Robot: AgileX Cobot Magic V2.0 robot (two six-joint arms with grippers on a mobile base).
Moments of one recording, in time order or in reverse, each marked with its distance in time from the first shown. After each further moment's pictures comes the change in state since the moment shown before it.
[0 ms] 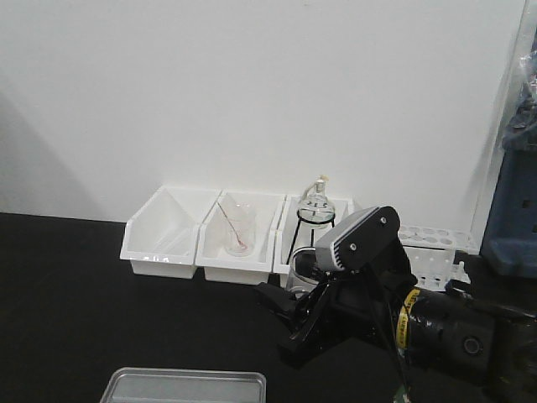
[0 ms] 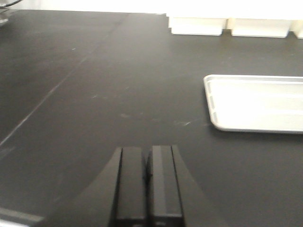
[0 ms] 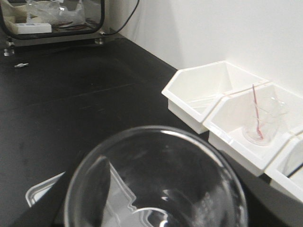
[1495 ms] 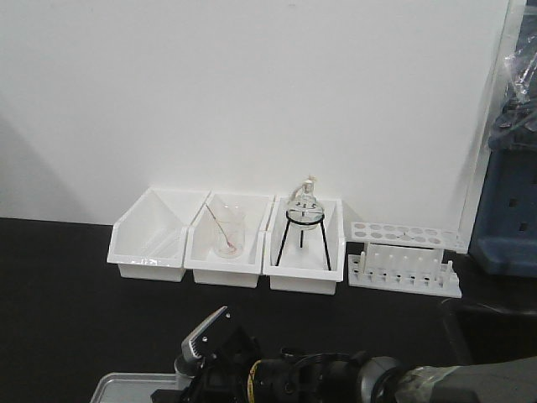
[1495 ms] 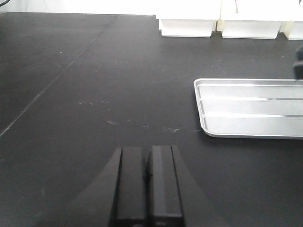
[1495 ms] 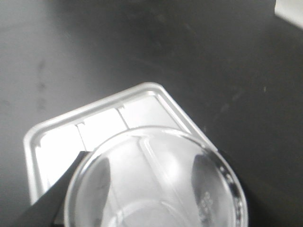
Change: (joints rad) left arm 0.000 0.000 0.000 0.000 0.000 0.000; right arm 0.151 0.726 -0.380 0.013 -0.123 -0.017
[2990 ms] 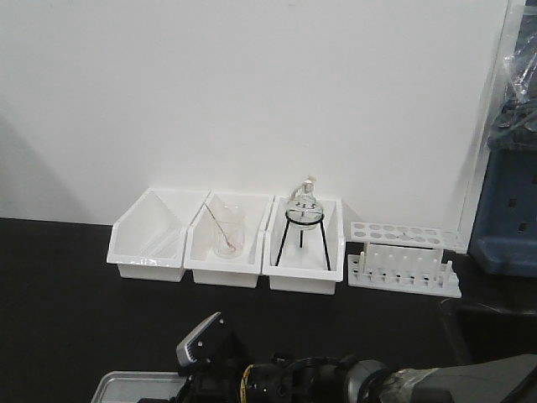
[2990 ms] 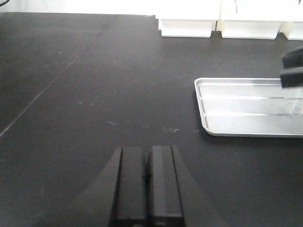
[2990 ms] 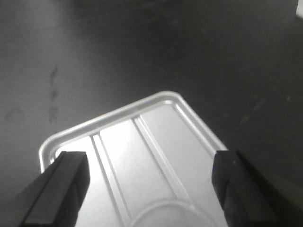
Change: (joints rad) left arm 0.000 0.000 0.000 0.000 0.000 0.000; right arm 0.000 0.032 -0.039 -0.002 -0.079 0.004
